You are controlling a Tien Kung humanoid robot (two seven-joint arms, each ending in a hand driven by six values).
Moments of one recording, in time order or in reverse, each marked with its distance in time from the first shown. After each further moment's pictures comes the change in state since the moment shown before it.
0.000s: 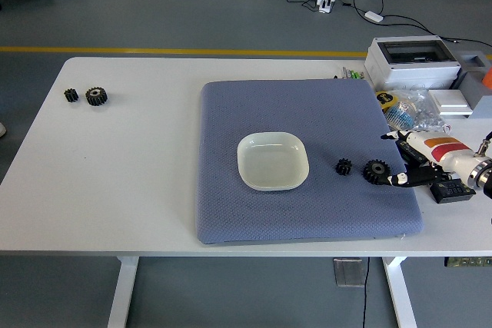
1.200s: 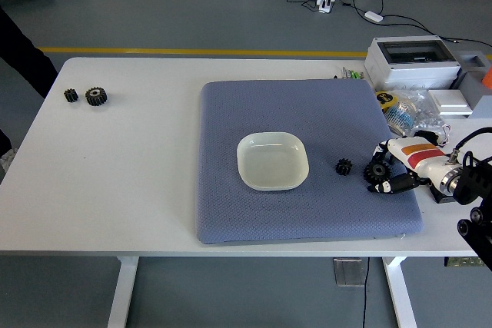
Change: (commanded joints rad) left arm -0.005 -0.001 0.000 0.000 -0.007 0.001 0.003; right arm 0.078 0.091 -0.151 -0.224 -0.015 -0.212 0.007
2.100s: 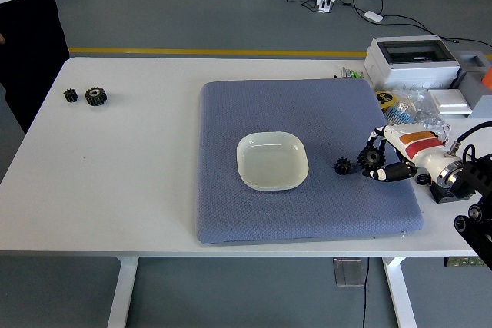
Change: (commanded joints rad) left arm 0.006 0.002 -0.001 0.000 0.008 -0.001 0.001; right arm -0.006 -0.015 0.018 0.139 0.026 -0.061 0.001
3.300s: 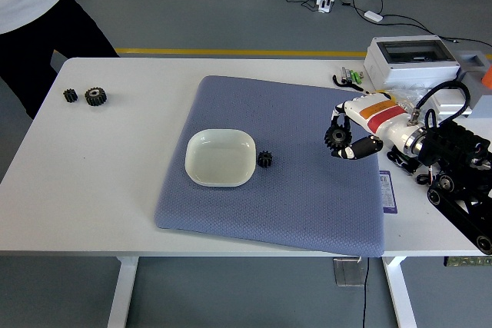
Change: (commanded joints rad) left arm -0.006 -0.001 -0.012 0.000 -0.001 0.002 -0.001; right arm 0.179 0.007 -0.175 0.109 -0.010 0.082 -0.083
